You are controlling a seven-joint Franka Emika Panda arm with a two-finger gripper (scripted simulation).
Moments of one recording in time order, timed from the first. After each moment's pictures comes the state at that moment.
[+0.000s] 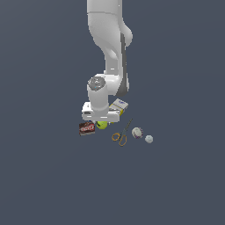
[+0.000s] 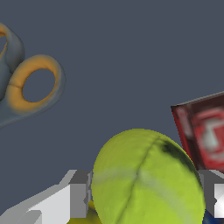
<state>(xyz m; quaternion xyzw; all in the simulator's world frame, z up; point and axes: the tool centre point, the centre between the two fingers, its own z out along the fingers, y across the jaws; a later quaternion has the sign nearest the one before) -0.070 -0.063 0.042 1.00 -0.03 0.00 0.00</state>
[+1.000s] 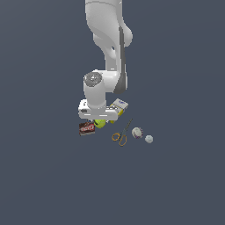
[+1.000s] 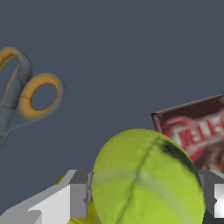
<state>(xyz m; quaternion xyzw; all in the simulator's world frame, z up) -0.063 -0.074 0.067 1.00 -0.03 0.00 0.00</state>
